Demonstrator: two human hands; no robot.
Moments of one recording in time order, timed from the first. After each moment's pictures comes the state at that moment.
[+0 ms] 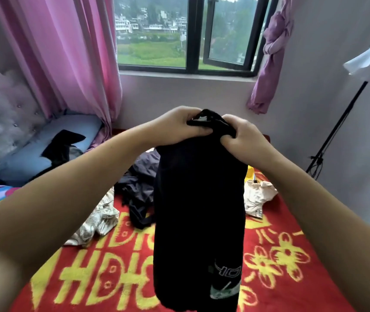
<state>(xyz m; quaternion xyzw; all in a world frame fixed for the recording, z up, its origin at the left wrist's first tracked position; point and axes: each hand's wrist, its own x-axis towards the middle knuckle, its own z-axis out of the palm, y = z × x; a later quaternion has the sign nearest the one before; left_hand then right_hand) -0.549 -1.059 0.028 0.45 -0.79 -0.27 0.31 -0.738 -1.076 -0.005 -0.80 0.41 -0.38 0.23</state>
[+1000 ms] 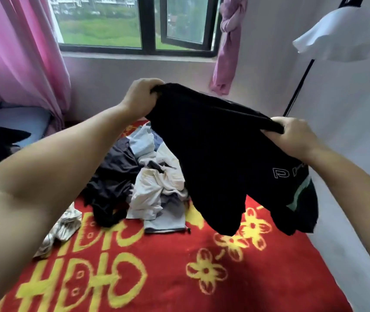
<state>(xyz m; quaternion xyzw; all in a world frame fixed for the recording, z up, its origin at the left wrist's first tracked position) -0.586 -1.182 -0.001 0.52 -0.76 -0.08 0.37 -0.935 -1.100 -0.029 -0.70 0.65 -0.29 0.05</state>
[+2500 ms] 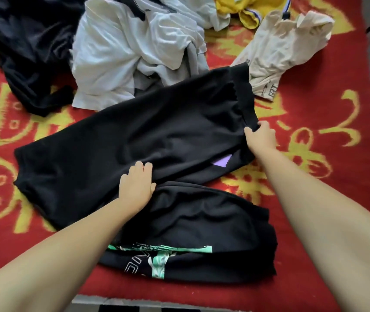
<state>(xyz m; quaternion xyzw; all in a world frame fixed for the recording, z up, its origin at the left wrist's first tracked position) -0.690 -1.094 -0.590 0.73 -0.64 -0.19 -0.18 -0.966 -1.254 -0.579 -0.46 0.82 -0.06 0.34</state>
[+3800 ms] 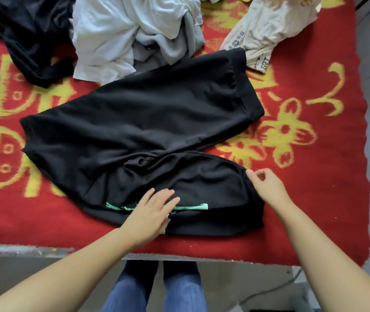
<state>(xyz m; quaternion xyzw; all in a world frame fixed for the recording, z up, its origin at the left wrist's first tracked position) -0.718 -0.939 -0.566 0.50 -0.84 -0.21 -0.05 -1.028 -1.057 -0.551 -0.48 0.79 0.01 0.40</state>
